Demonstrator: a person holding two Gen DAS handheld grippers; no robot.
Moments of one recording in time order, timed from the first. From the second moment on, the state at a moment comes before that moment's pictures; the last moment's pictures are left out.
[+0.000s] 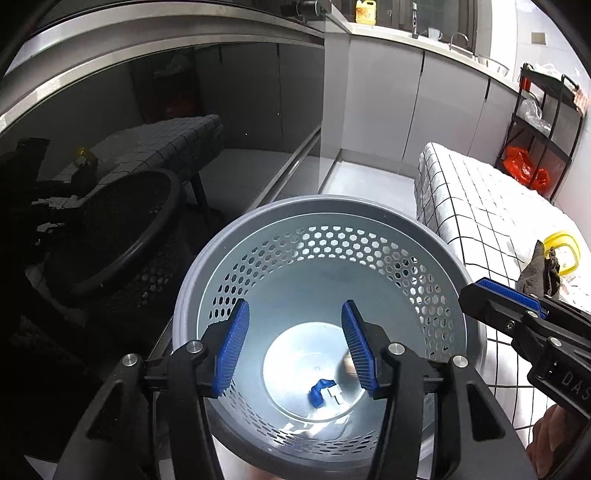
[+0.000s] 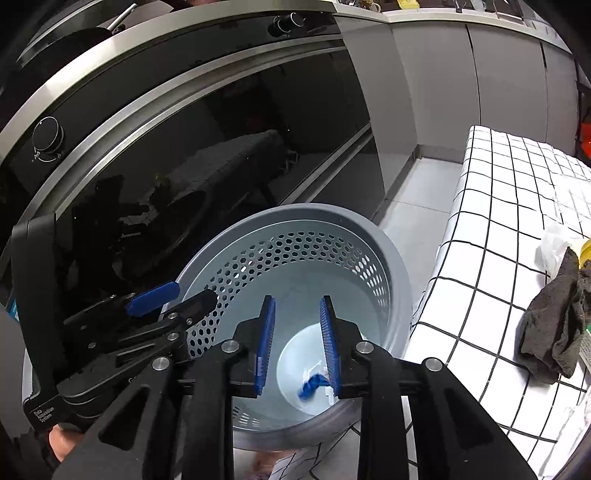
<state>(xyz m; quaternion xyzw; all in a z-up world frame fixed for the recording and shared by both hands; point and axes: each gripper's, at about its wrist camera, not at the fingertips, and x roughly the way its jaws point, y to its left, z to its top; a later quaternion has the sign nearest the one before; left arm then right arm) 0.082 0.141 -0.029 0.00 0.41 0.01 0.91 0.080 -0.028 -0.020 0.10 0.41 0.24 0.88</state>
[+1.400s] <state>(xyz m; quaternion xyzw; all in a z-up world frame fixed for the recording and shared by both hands) 0.016 -0.013 0.013 0.03 0.35 -0.10 0.93 -0.058 -0.245 -0.021 0.13 0.38 -0.03 0.92</state>
